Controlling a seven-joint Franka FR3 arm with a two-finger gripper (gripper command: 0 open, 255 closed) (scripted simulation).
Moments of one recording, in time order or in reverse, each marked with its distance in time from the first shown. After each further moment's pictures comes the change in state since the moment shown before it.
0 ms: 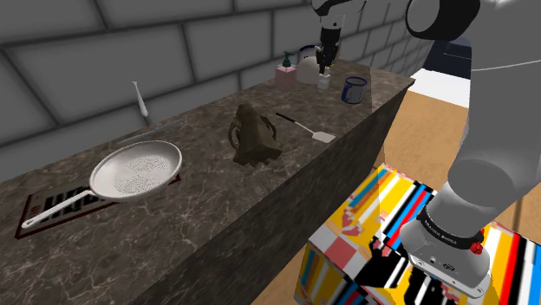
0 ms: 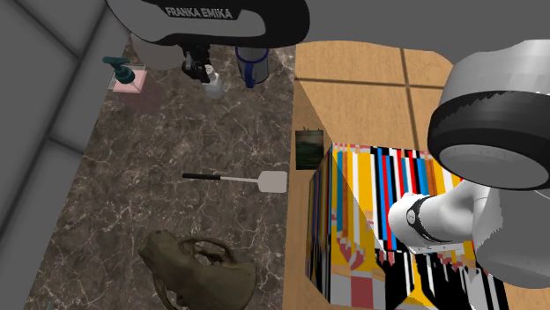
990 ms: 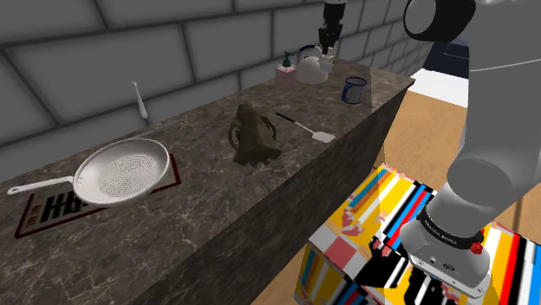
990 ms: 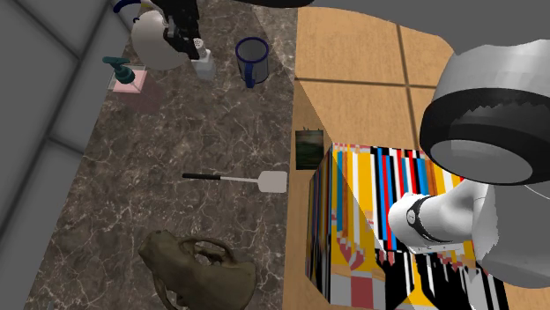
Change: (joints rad) arm -0.016 0.020 -0.002 0.238 0.001 -0.217 0.007
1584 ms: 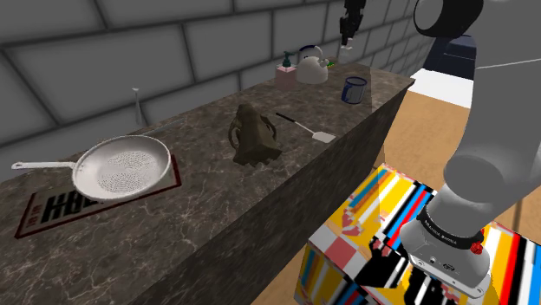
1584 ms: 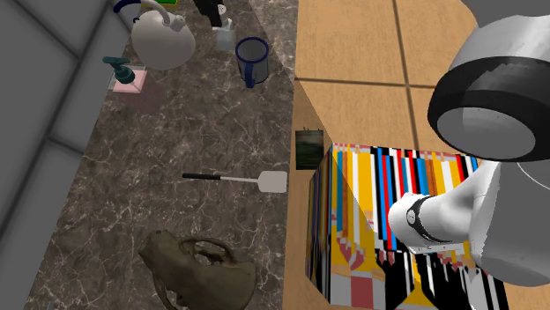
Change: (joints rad) arm -0.091 -0.027 -0.031 0.042 0.006 -0.072 -0.113
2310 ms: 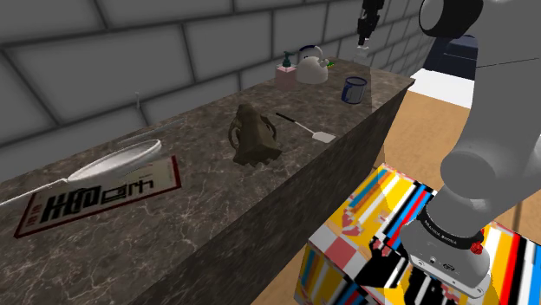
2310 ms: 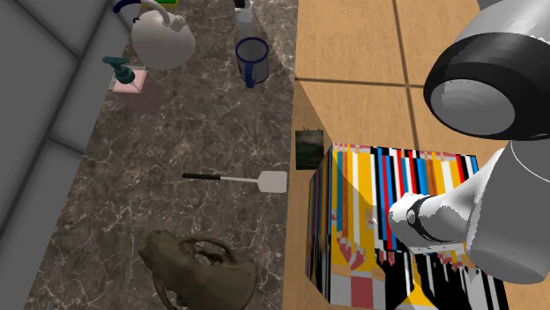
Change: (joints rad) arm -0.097 0.016 -0.027 0.010 0.014 0.003 -0.120
